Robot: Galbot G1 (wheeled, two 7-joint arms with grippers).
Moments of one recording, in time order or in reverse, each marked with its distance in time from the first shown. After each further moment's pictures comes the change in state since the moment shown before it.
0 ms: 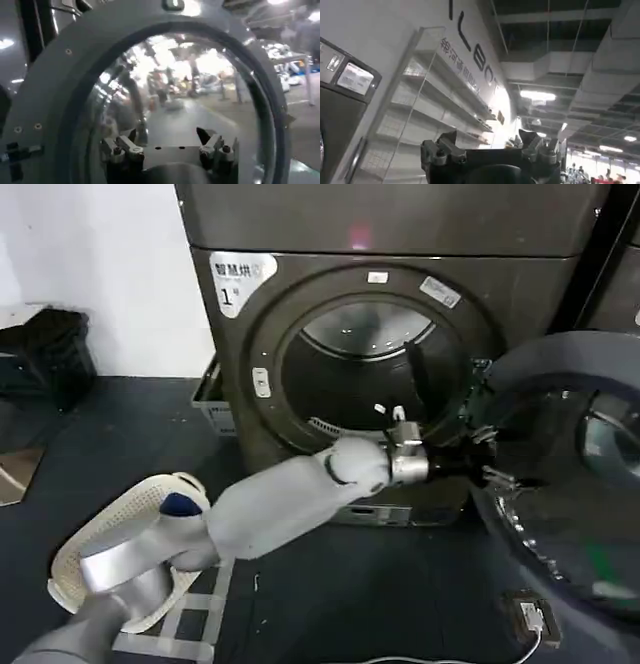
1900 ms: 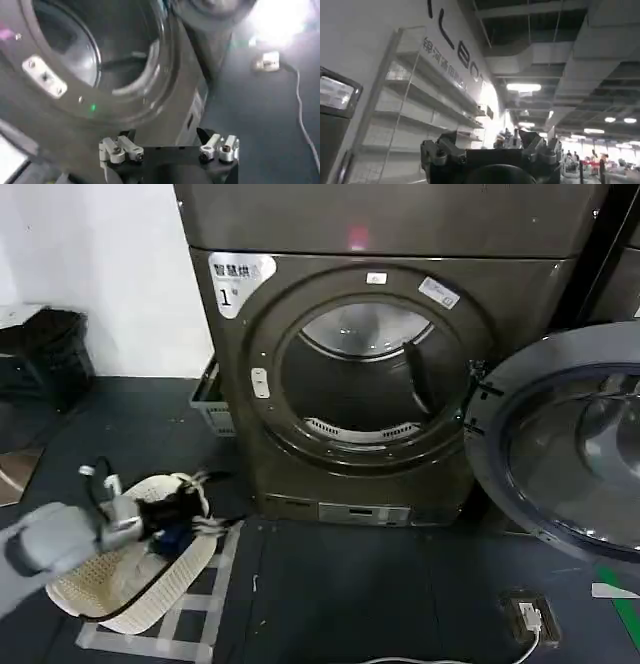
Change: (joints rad) left arm 0.494 1.263 -0.306 -0.551 0.299 0.020 -0.076; right arm 0.156 -0.089 -0.061 0.020 -0.074 -0.131 0.103
